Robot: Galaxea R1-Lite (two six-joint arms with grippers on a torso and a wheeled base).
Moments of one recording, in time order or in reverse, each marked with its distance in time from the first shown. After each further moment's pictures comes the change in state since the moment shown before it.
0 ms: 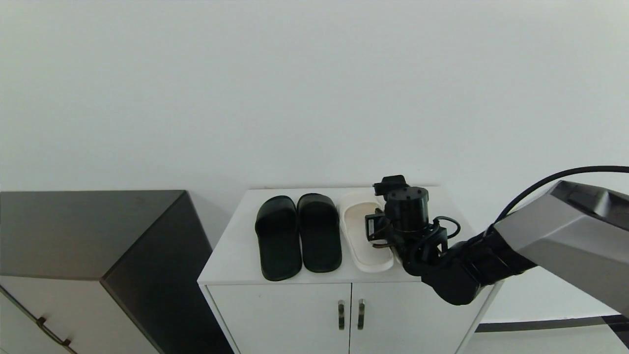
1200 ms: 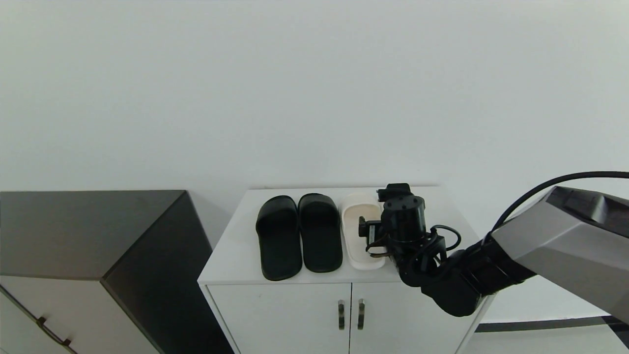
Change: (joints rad) left arm 0.000 0.000 0.000 0.000 0.000 0.003; right arm 0.023 0.013 0.027 -0.002 -0.087 0.105
